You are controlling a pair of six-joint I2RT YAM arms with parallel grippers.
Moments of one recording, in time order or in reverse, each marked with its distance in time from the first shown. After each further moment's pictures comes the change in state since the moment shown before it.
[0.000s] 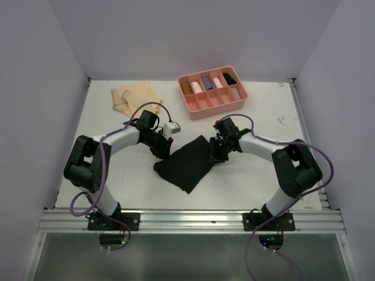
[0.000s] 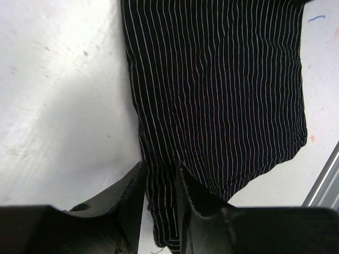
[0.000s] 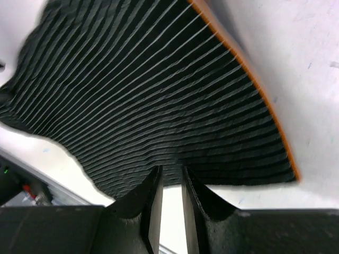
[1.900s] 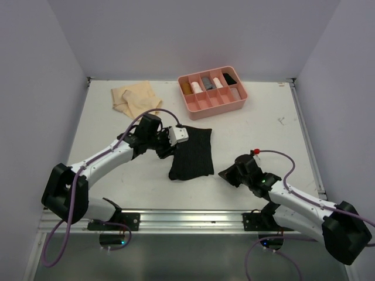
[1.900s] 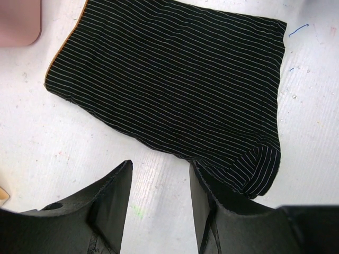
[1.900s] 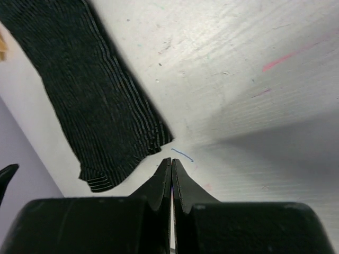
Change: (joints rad) left arm -0.173 -0.309 -0.118 0.153 -0.181 0.190; right arm 0.163 -0.713 -0.616 0.238 0.444 0.800
